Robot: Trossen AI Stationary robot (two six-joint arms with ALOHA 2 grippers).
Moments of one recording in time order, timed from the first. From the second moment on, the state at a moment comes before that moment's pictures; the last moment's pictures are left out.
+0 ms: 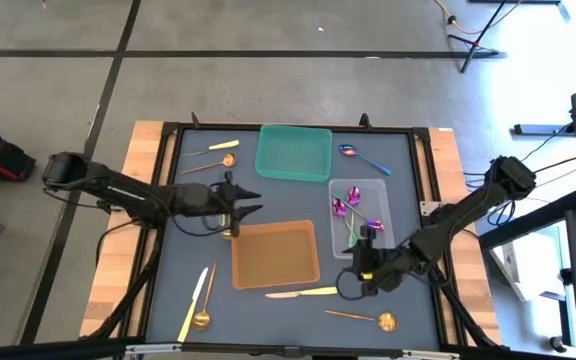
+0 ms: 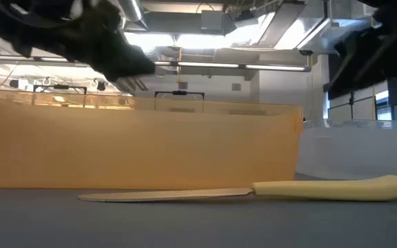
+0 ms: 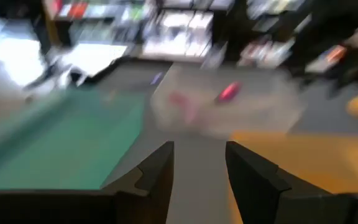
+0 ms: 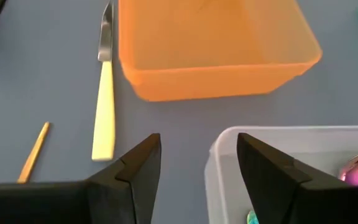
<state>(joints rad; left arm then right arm) -0.06 1.16 0.37 0.55 -0.32 -0.09 0.68 1.36 0.75 -0.30 0.51 0.47</state>
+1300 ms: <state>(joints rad) 0.02 1.44 0.61 0.20 -0.13 -0.19 0.35 1.20 0.97 -1.16 0.82 0.57</state>
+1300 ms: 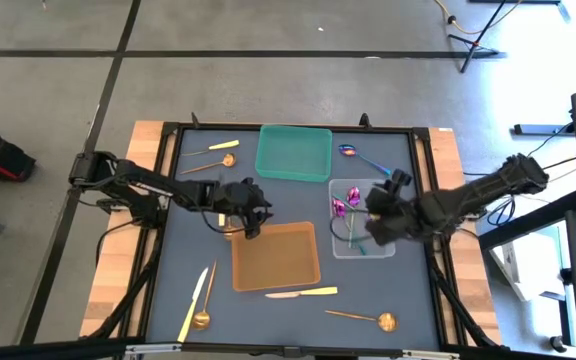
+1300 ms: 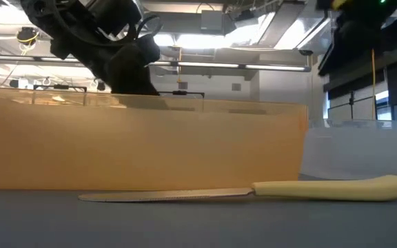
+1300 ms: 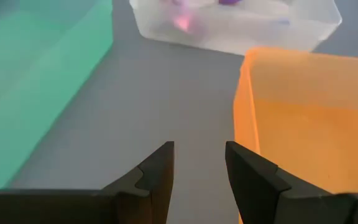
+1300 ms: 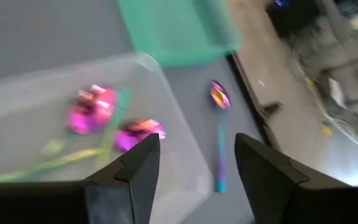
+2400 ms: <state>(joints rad) 0.00 1.44 0.65 0.20 -0.37 0.04 -0.88 1.55 0.95 -0.55 -0.15 -0.24</state>
